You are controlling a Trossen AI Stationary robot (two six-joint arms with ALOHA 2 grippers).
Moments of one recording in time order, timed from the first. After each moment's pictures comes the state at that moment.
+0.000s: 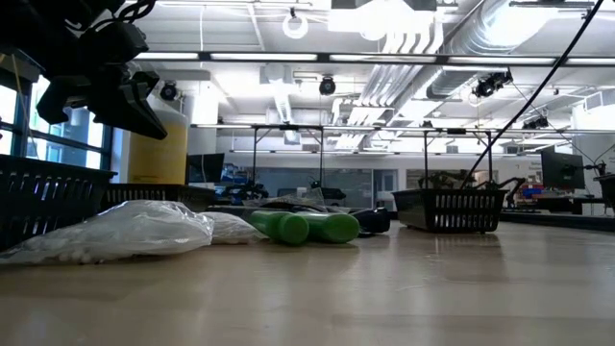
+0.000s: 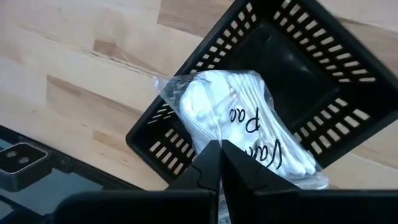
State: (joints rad) left arm 0.00 0.63 0.40 -0.36 -0.28 0.37; right arm 0.85 1.64 1.19 -0.90 0.18 2.13
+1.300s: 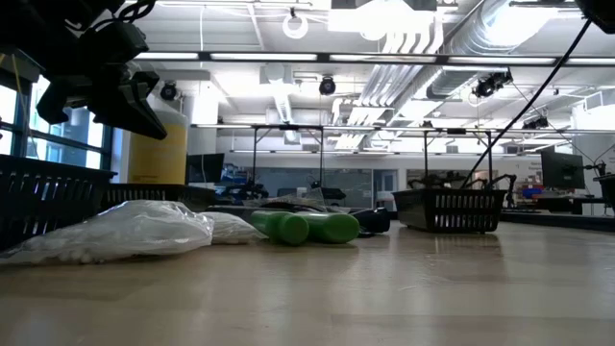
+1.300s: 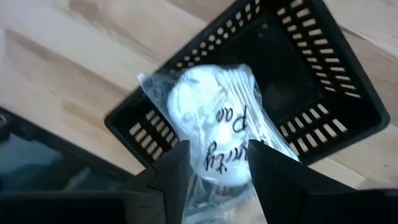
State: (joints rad) left arm 0.00 0.63 0.40 -0.36 -0.28 0.37; right arm 0.76 1.64 1.19 -0.91 -0.01 1.88
